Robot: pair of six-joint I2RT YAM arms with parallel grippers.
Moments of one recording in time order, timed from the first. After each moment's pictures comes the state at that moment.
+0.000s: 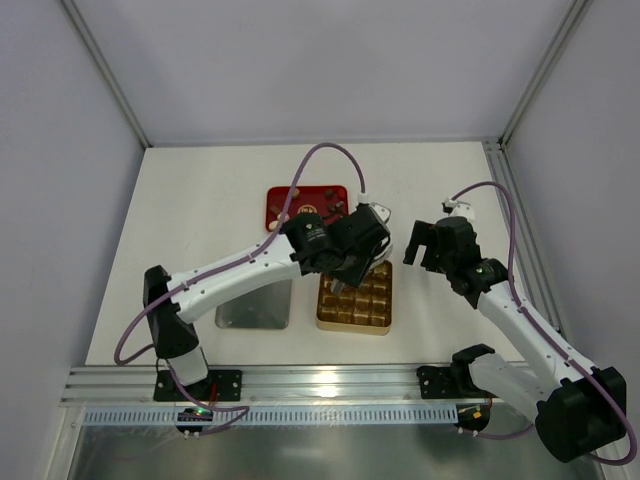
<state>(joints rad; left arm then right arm) -1.15 1.73 1.77 -1.08 -0.22 -0.52 0.32 0.96 0.69 -0.44 0.22 0.44</state>
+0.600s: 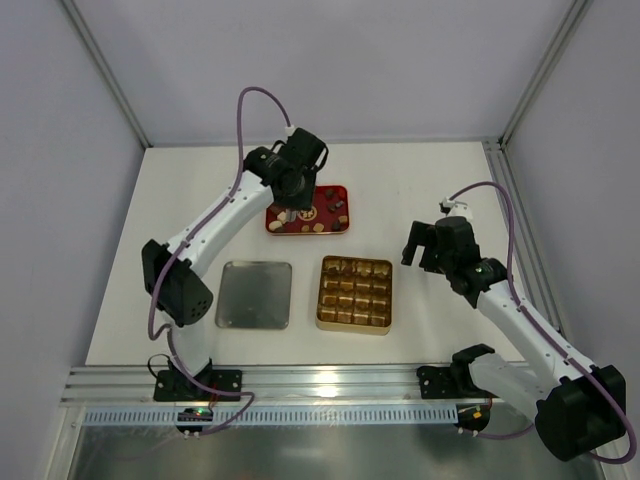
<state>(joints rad) -0.67 1.84 1.93 -1.10 -0.29 -0.40 0.32 0.97 0.69 -0.44 0.18 0.44</state>
